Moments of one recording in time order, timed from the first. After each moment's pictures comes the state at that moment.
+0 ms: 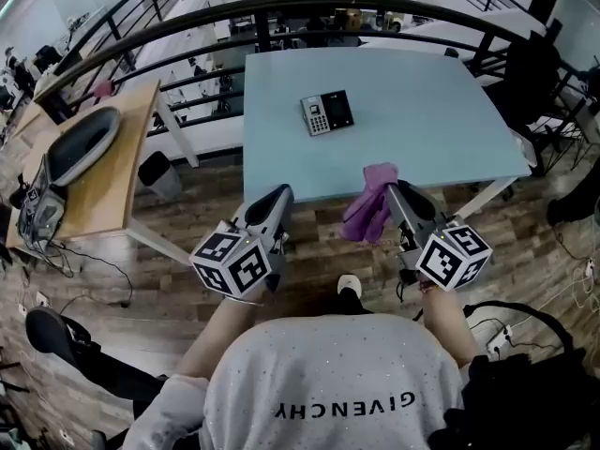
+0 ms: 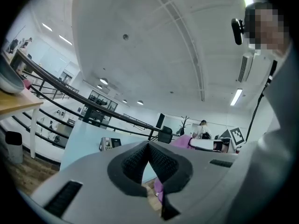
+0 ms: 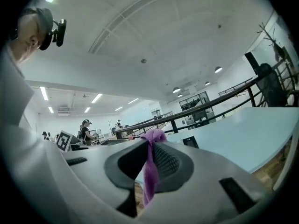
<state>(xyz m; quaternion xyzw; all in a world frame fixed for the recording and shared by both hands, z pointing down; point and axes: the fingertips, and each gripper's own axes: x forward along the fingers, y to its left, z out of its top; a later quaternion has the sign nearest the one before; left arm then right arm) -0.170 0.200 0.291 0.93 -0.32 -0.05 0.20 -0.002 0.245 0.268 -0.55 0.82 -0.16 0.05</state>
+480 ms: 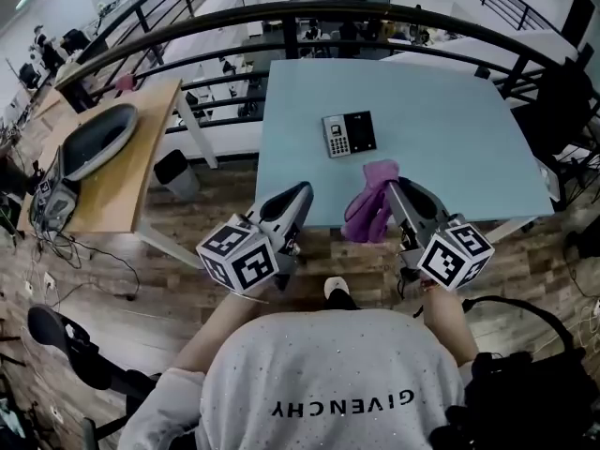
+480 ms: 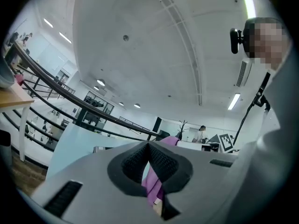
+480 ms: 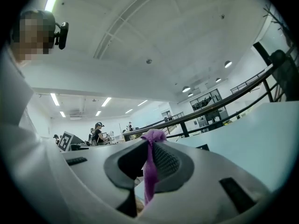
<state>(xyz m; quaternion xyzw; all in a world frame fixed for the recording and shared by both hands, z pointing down) -0.130 0.129 0.274 0.93 -0.30 -0.08 0.20 0.007 0.145 0.262 -0.49 0.86 -0.15 0.06</state>
